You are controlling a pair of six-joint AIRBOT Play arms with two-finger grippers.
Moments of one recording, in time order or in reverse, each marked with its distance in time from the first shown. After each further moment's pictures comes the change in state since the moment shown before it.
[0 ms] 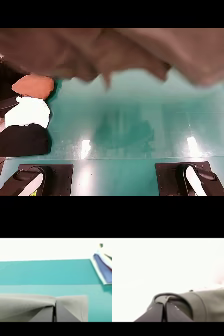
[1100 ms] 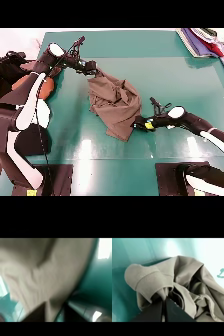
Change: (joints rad) left arm -0.128 -1.083 -0.187 -0.180 -0.077 -0.101; right arm 0.729 -0.554 -1.159 0.521 -0.615 -0.011
